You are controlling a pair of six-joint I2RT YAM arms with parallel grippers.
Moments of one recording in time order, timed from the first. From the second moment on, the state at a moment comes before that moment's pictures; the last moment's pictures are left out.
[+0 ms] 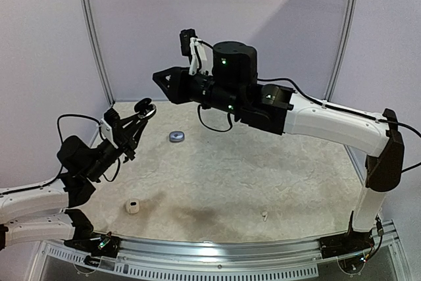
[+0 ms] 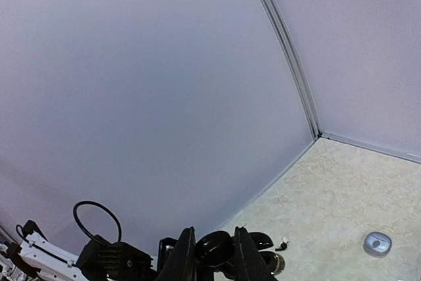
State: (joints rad) left arm -0.65 0.84 0.28 0.84 0.04 0.26; right arm 1.16 1.87 1.85 0.03 0.10 0.49
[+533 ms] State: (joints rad) left arm -0.66 0.96 0.28 1.19 0.05 0.14; right arm 1.24 1.97 1.80 0.44 0.07 0.45
